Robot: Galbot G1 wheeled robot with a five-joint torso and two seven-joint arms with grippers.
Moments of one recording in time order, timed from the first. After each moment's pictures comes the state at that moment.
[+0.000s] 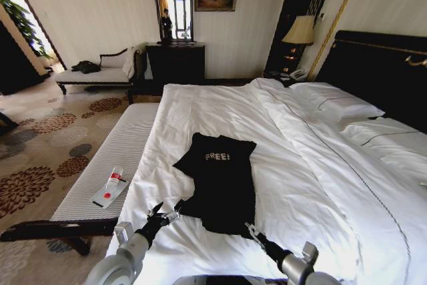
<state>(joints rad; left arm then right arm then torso) 1.75 -0.86 -0.35 -2.28 -0.91 0.16 -0.27 -1.89 1.35 0.69 2.15 1.35 -0.60 0.12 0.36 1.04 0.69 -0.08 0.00</state>
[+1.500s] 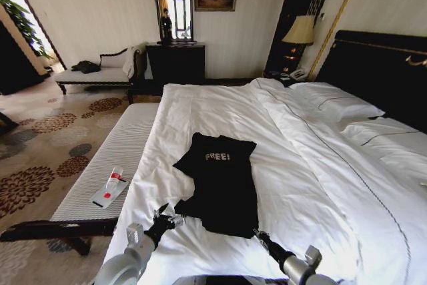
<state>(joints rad) 1.61 -0.78 -0.25 -2.21 -0.77 0.16 -0.23 -1.89 1.40 0.71 2.12 1.33 -0.55 0.14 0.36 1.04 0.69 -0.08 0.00</state>
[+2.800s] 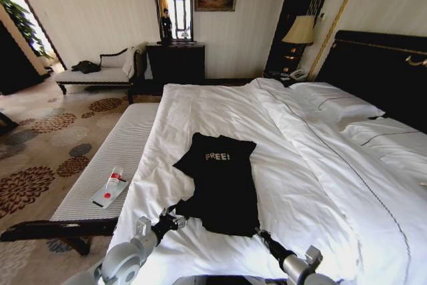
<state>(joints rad) 1.45 -0.69 -0.05 -2.09 -0.78 0.16 -0.18 -1.88 1.43 0.72 2.11 1.33 -0.53 0.15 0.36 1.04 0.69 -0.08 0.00</state>
